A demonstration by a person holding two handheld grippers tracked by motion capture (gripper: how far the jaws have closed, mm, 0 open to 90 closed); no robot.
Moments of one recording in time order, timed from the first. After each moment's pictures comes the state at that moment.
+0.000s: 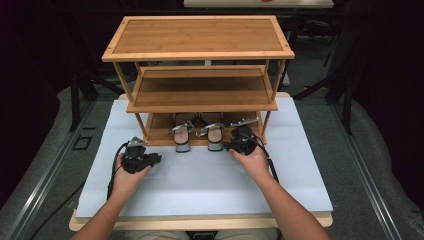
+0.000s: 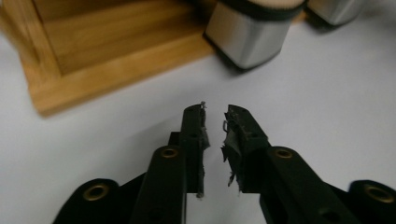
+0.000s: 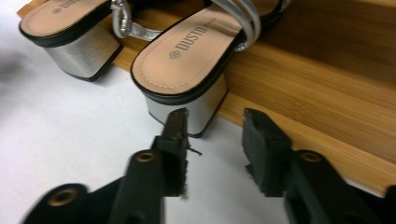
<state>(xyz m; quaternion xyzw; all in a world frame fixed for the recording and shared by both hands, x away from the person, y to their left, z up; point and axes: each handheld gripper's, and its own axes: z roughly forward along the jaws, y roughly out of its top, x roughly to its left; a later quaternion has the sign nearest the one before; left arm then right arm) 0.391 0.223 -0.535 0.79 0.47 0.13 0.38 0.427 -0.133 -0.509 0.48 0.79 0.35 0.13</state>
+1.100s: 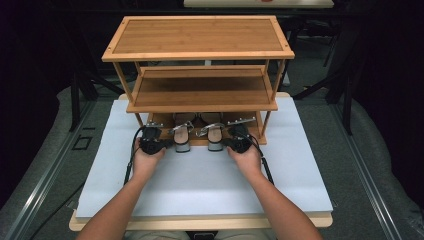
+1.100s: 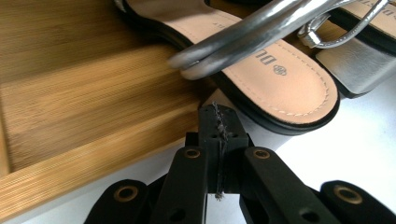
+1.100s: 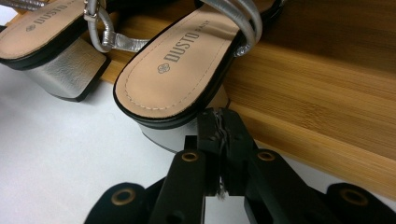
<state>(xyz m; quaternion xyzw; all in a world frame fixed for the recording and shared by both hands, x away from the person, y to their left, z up) 0.444 0.183 -0.534 0.78 0.49 0.12 0.38 0.439 -0.122 -0.521 0.52 0.77 0.35 0.12</state>
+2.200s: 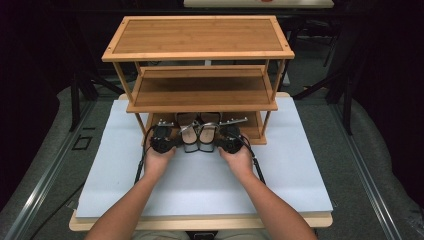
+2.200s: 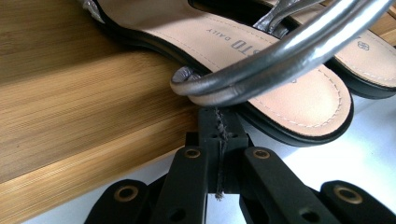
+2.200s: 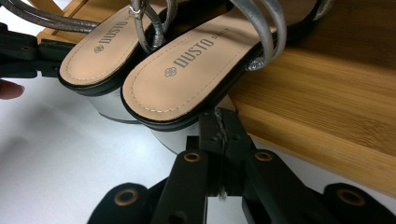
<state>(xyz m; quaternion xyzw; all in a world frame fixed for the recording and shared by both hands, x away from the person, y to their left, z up) 0.450 0.154 -0.537 0.78 0.49 0.12 0.38 0.438 -0.097 -0.521 0.51 0.77 0.37 0.10</state>
